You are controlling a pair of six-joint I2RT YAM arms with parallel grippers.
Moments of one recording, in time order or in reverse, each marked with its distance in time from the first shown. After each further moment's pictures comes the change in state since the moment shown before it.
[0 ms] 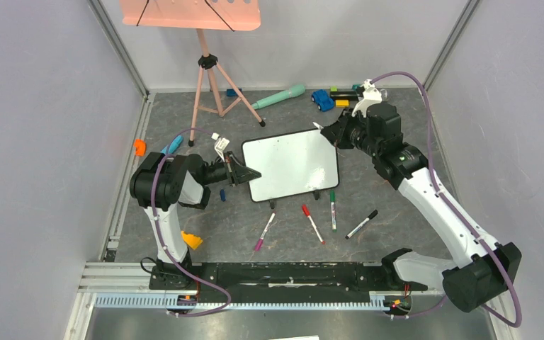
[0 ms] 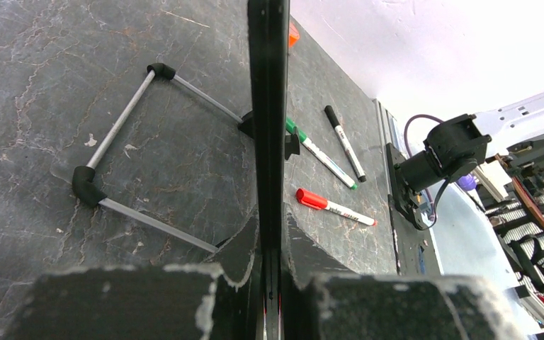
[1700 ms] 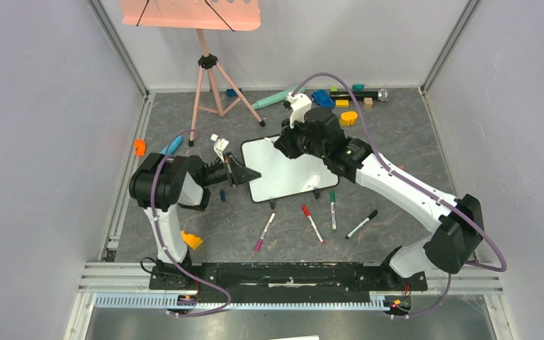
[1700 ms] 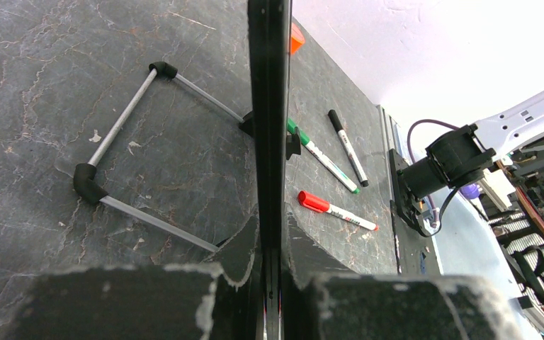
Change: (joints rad) left arm -0.002 -0.006 -0.021 0.003 -0.035 0.003; right arm 0.325 0.282 0.151 0.078 0.068 -0.262
